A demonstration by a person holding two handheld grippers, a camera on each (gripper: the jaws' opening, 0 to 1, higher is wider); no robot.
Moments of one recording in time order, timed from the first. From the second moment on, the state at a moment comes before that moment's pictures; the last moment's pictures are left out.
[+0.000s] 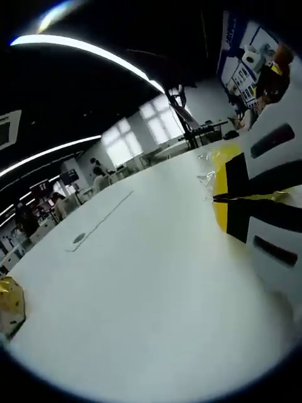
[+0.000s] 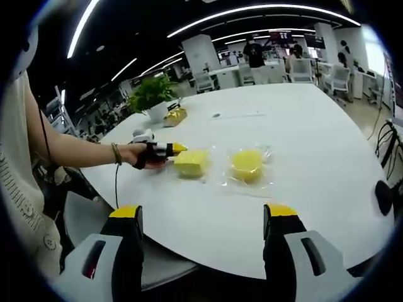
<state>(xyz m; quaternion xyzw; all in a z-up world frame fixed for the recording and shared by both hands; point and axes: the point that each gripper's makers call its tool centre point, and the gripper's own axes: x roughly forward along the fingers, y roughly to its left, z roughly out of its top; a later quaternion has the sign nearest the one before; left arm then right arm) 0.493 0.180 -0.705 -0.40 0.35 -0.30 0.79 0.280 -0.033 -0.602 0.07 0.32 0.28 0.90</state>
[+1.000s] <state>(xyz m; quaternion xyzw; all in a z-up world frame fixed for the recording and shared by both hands) 0.462 0.159 -0.642 -0.22 0.30 -0.33 0.87 0.267 -0.018 -0.586 0.08 0.27 0.31 0.91</state>
